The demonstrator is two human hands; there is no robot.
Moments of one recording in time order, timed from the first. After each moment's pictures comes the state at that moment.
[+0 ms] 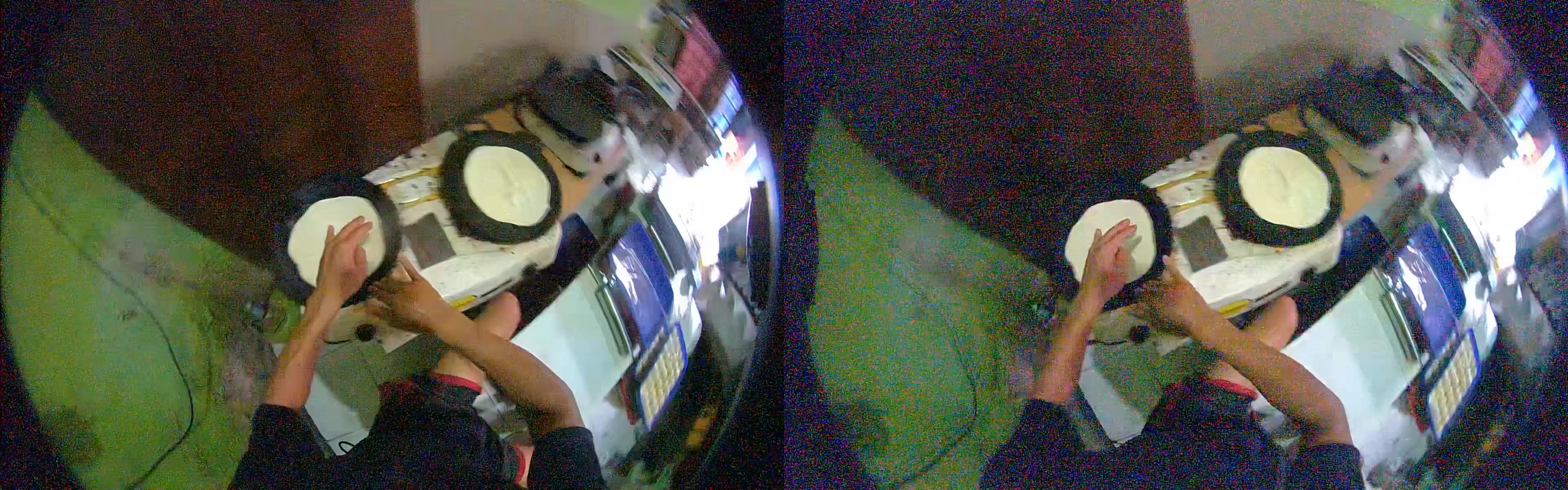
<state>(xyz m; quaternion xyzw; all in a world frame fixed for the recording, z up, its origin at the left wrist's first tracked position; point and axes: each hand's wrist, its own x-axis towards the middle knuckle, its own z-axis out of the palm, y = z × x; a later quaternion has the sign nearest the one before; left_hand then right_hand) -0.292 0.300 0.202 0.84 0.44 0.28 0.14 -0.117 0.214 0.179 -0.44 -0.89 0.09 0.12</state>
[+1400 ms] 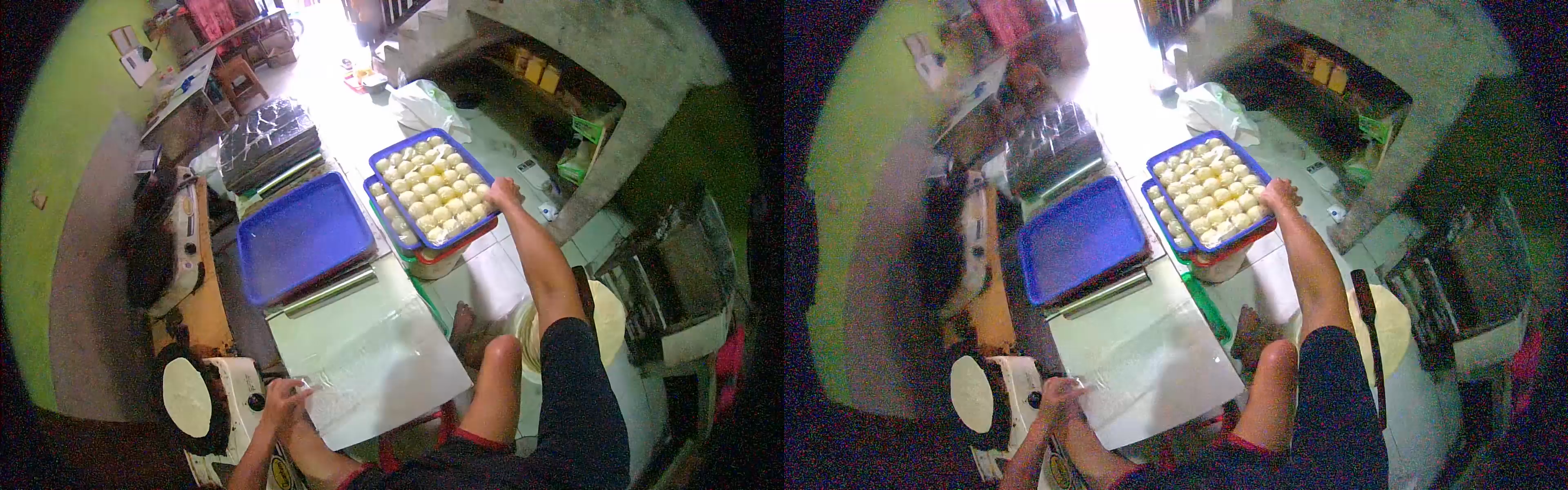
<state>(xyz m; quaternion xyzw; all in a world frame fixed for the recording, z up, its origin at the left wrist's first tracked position) 0.123 0.177 0.056 0.94 -0.27 0.03 0.21 0.514 -0.471 0.072 -0.94 0.31 -0.02 0.12</state>
